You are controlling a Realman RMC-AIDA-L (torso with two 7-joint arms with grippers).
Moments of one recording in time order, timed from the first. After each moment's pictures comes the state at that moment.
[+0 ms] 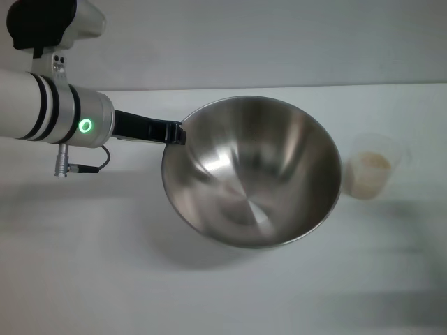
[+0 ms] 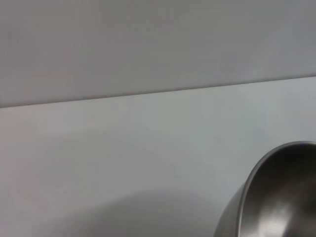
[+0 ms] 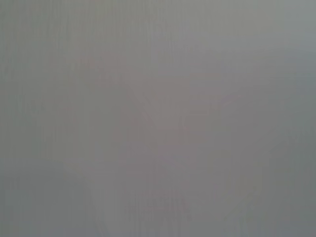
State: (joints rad) left arm -0.62 -2.07 -1.78 -1.23 2.37 -1.11 0.29; right arm 0.37 2.08 -0.86 0.07 -0.42 -1.60 0.23
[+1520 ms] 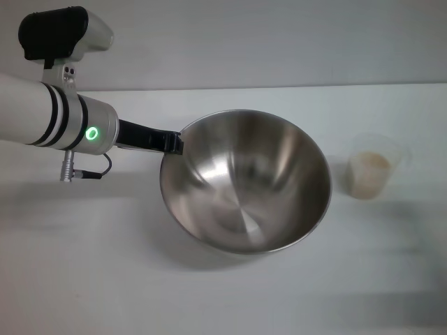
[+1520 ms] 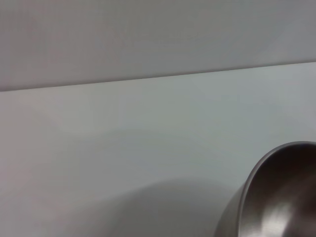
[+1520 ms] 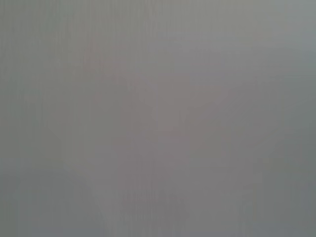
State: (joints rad) left arm -0.67 -2.06 -1.78 -1.09 2.38 -1.06 0.32; right arm 0.37 2.08 -0.86 0.07 -0.42 -1.60 0.23
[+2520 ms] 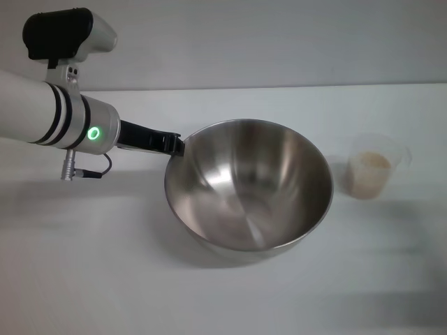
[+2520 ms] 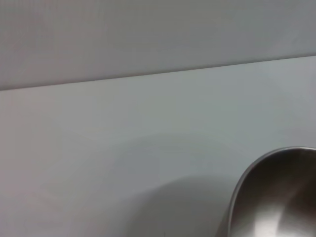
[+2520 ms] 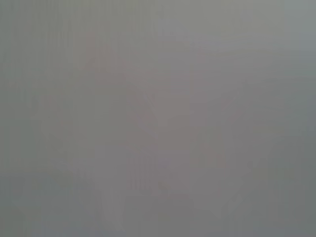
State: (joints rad) left arm -0.70 -2.06 -1.78 -1.05 2.39 -1.05 0.33; right arm 0.37 2.09 -0.87 0.07 -0.43 -1.60 0.23
